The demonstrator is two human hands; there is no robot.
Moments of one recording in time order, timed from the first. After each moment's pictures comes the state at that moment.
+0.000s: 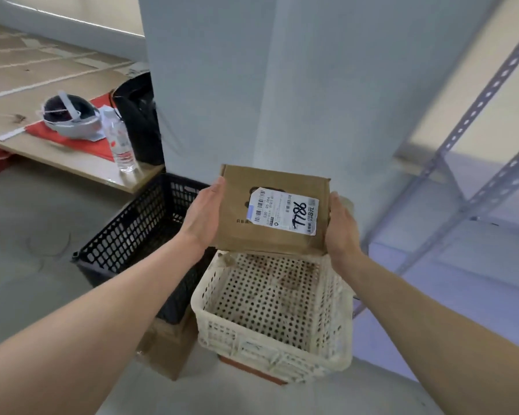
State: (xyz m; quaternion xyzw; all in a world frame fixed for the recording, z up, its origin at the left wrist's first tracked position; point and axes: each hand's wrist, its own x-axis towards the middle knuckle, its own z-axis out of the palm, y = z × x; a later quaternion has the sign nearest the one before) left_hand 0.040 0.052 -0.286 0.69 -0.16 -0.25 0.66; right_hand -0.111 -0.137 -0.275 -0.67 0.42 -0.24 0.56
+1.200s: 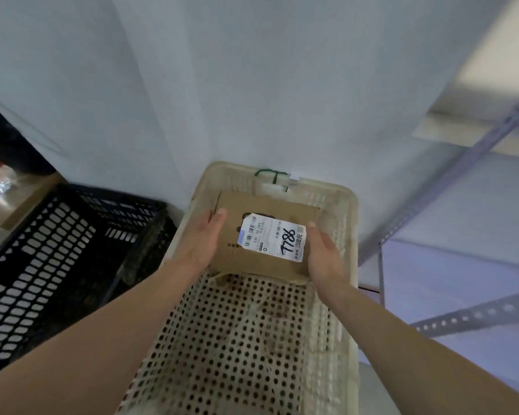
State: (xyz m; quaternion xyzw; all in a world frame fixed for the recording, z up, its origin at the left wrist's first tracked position) left_hand 0.143 -0.215 -0.435 0.79 -0.09 -0.34 0.50; right_hand -0.010 -0.373 -0.475 -0.61 0.51 -0.12 0.59
